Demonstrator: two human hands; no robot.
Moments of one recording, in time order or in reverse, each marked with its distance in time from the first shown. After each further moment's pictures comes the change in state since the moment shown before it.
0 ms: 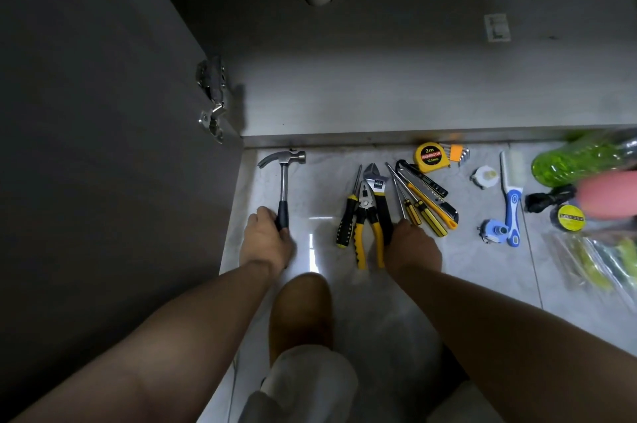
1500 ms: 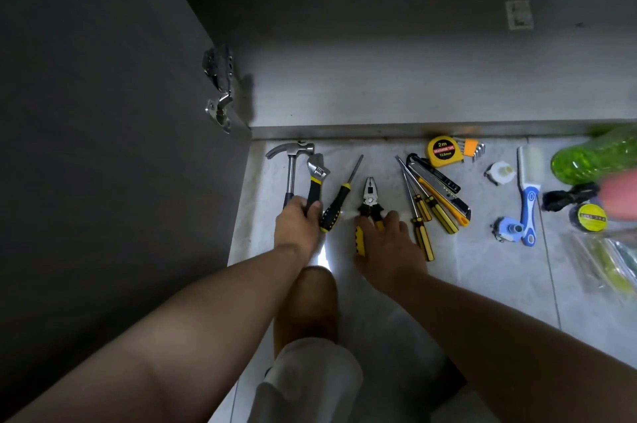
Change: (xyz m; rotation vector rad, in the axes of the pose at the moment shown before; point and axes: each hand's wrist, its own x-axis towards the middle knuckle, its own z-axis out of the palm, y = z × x) left_hand -0.009 0.038 0.018 -0.298 -0.056 -0.091; right_hand -0.021 -0.015 0.018 -0.139 -0.038 -0.436
